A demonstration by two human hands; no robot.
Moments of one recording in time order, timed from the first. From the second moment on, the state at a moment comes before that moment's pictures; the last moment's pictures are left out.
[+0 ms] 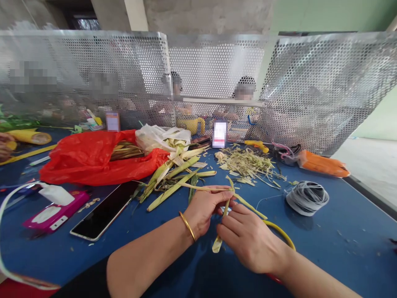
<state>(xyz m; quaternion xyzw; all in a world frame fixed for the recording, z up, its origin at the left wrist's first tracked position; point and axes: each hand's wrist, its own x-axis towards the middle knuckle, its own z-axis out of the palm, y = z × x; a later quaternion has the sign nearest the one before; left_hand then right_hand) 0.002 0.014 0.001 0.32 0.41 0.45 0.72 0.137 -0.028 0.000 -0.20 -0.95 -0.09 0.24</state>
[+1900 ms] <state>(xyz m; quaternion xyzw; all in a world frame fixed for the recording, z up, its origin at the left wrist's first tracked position) -0.011 0.021 0.012 0.54 0.42 0.27 0.67 0.184 0.005 0.017 -0.49 -0.77 0.29 0.29</state>
